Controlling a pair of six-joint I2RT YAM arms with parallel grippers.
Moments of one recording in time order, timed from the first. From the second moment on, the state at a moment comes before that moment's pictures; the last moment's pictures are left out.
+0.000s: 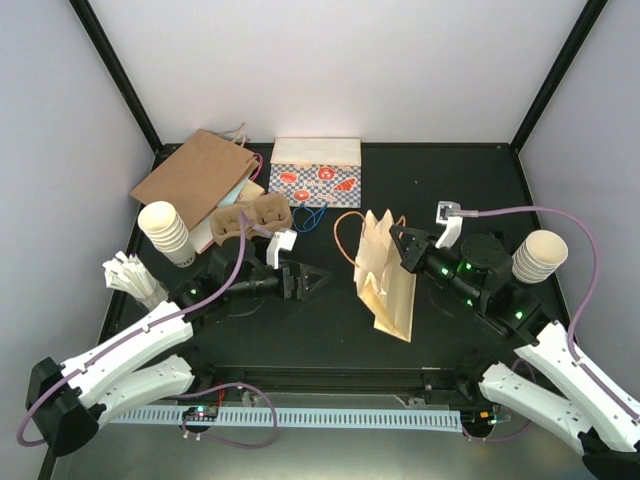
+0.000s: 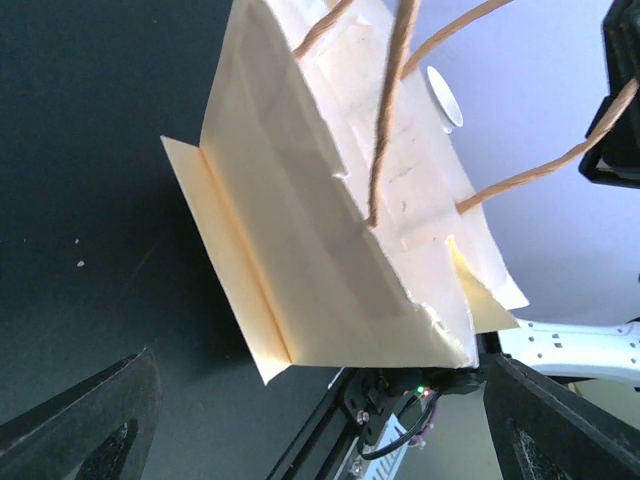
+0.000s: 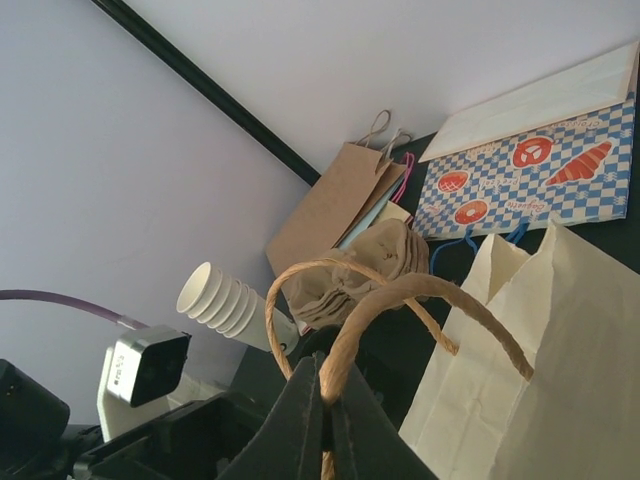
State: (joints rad) left arm -0.75 0.88 0.64 -0.11 0.46 -0.74; right arm 0.73 0.69 0.84 -0.34 0.02 0.79
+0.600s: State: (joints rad) left arm -0.75 1.02 0.73 -0.12 0.41 -0.75; right arm 0.73 0.71 0.84 -0.33 0.02 0.79
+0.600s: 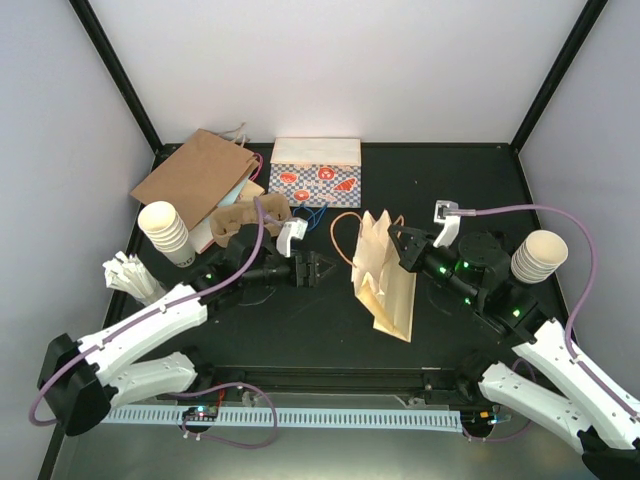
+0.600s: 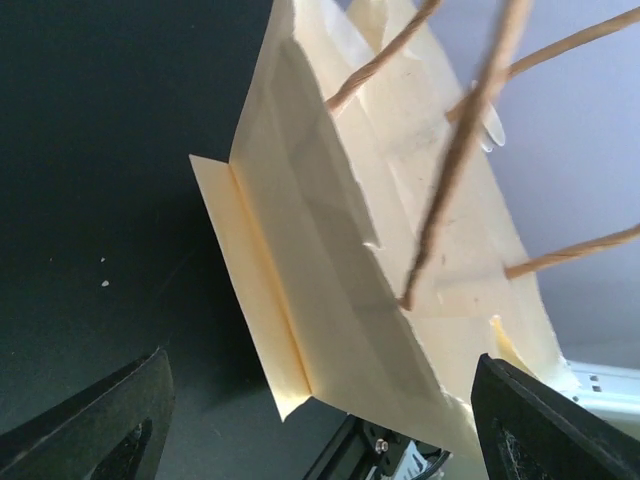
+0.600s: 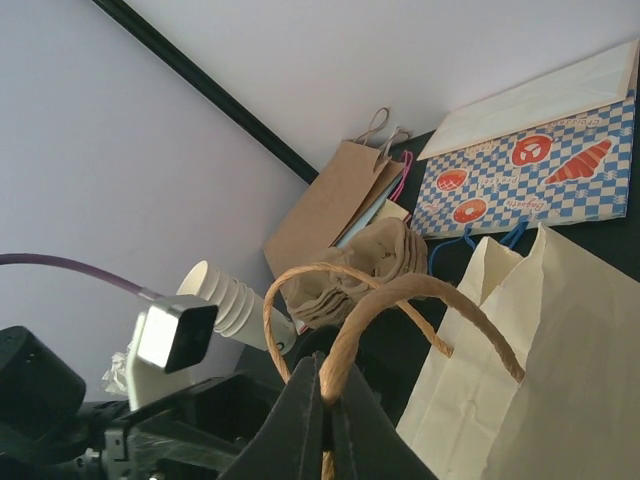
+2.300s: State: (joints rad) left arm -0.90 1.18 1.08 -0.31 0.26 -0.42; right arm 0.73 1.02 1.09 -0.29 -0.16 0.85
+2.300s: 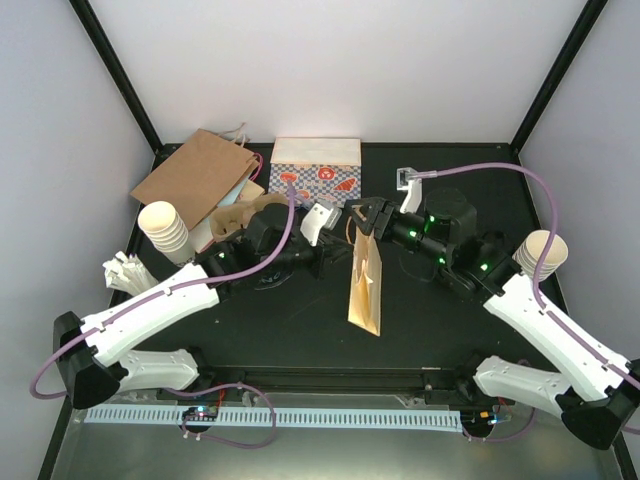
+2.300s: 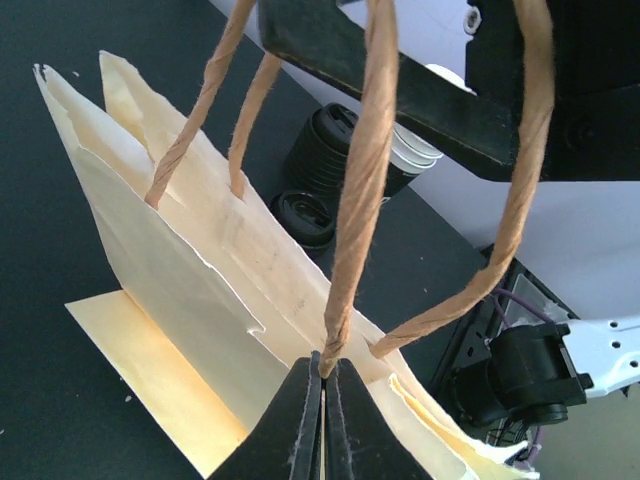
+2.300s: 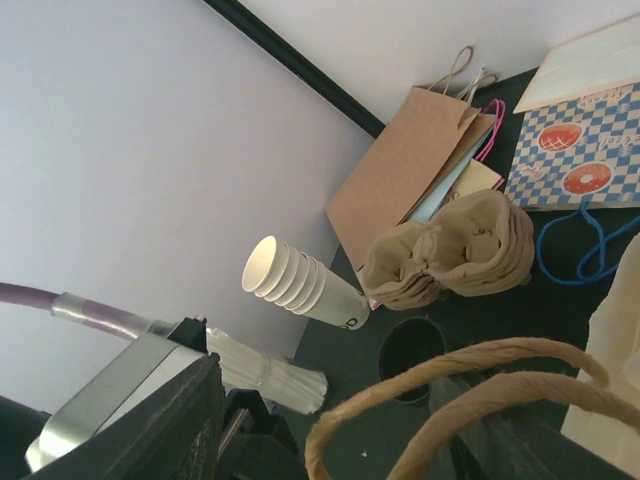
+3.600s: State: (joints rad) left arm -0.86 0.81 0.69 -0.30 0.12 -0.69; right arm 0.73 0.91 1.03 -0.16 -0.21 0.91
